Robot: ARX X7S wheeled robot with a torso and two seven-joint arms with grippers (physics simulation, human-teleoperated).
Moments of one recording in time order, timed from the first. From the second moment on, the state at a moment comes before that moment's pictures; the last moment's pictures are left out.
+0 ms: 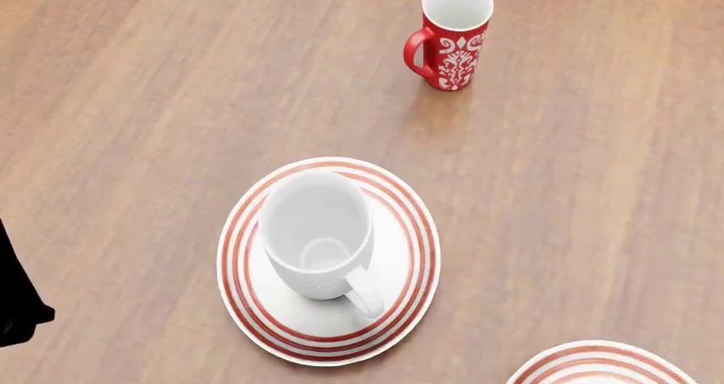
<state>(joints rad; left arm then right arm) -0.09 -0.44 0.09 0.66 -0.59 -0.21 -0.57 -0.74 0.08 0.65 -0.60 0.47 0.02 -0.46</state>
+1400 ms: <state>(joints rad) -0.09 -0.45 0.10 0.66 -0.60 -0.21 -0.59 -0.58 0.12 0.52 -0.27 0.41 -0.02 -0.46</state>
